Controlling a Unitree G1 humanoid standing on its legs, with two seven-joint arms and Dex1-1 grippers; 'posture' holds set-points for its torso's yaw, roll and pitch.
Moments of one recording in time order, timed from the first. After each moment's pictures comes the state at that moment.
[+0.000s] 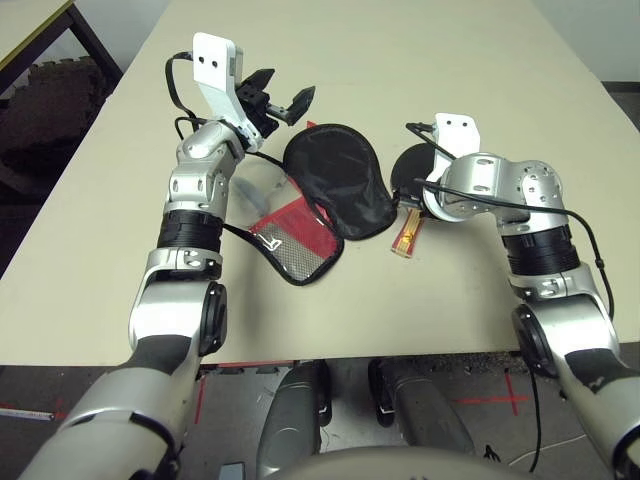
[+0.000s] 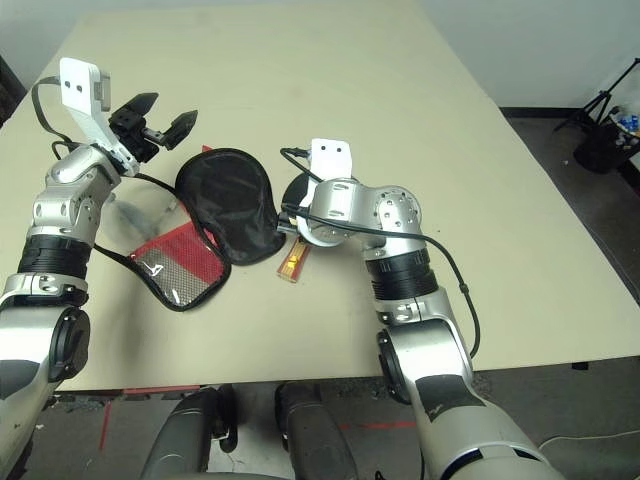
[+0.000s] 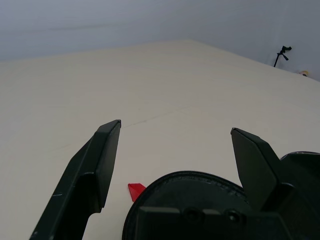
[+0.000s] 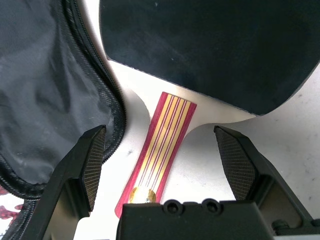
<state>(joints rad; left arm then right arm) -0.93 0.39 0.14 0.61 -0.23 0.09 -0.56 -0.90 -0.30 0.11 0.20 1.96 1.09 -1.61</state>
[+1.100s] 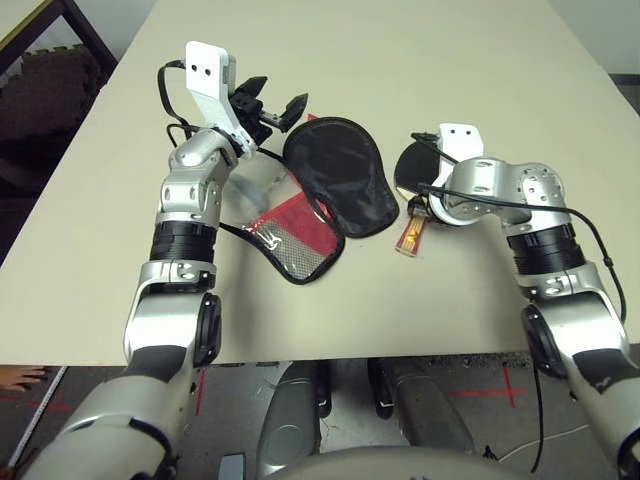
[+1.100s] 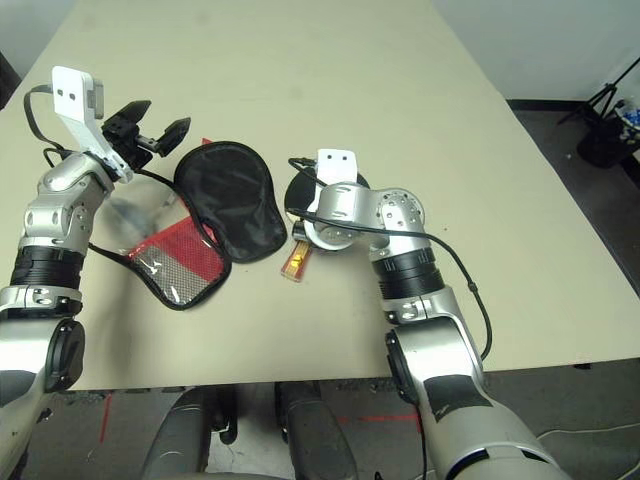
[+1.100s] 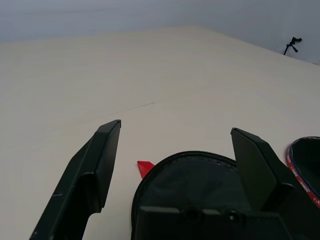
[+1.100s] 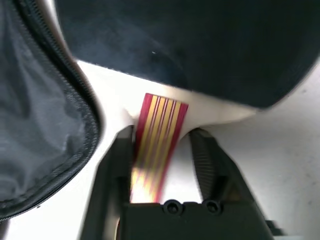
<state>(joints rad) -0.89 0.40 0.14 0.53 -0.24 0.14 -0.54 -0.89 -0.34 0.15 0.24 1.98 1.09 -1.61</state>
